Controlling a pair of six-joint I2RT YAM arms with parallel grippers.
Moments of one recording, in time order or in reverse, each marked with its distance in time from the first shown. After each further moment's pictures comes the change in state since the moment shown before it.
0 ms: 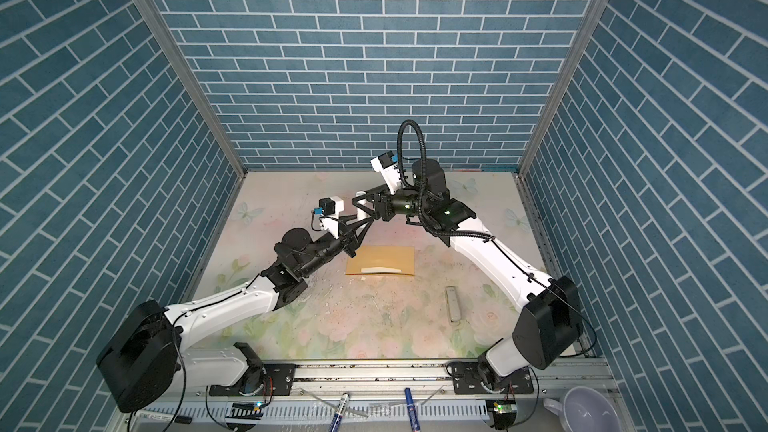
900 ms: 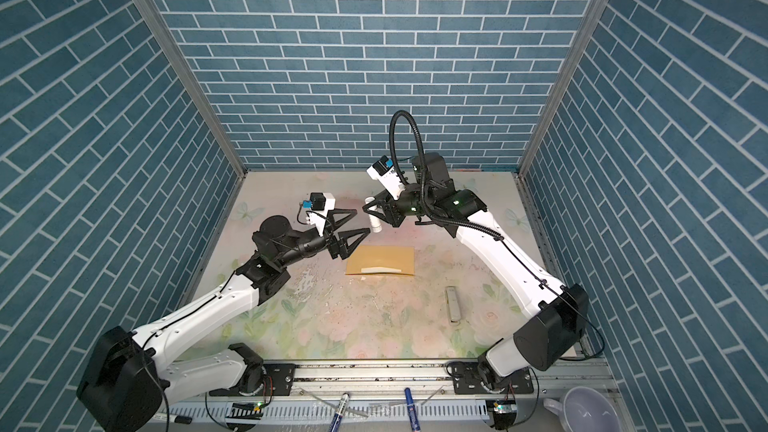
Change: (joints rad) left arm 0.153 -0.128 0.063 -0.241 0.423 0.039; right arm -0.007 -0.009 0.187 -0.468 0.048 -0.426
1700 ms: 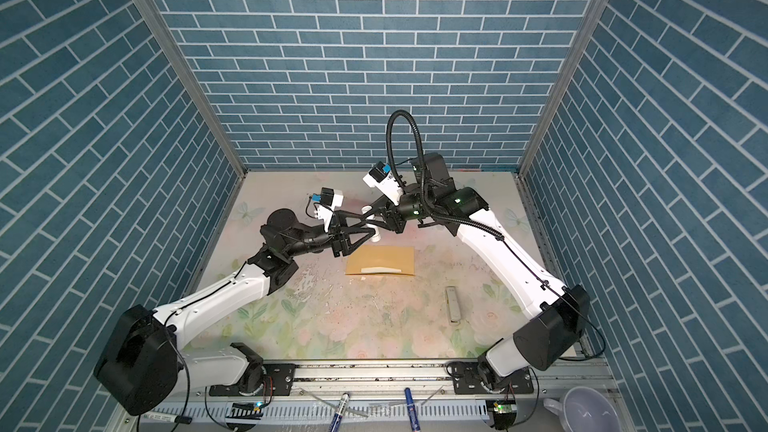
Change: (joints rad) left arm 0.011 0.127 0.048 0.137 0.198 -0.176; right arm 0.000 0.003 0.026 -0.087 -0.129 -0.076
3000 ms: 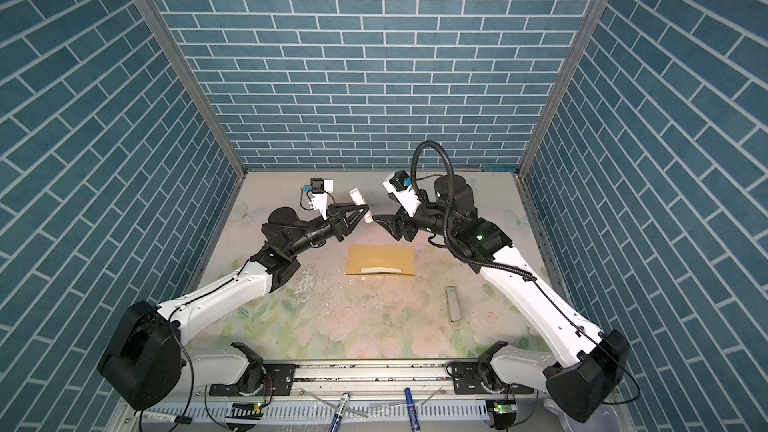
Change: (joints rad) left arm 0.000 0.005 0.014 0.013 -0.332 -0.182; right arm 0.019 -0.305 -0.373 0.404 0.354 -0.004
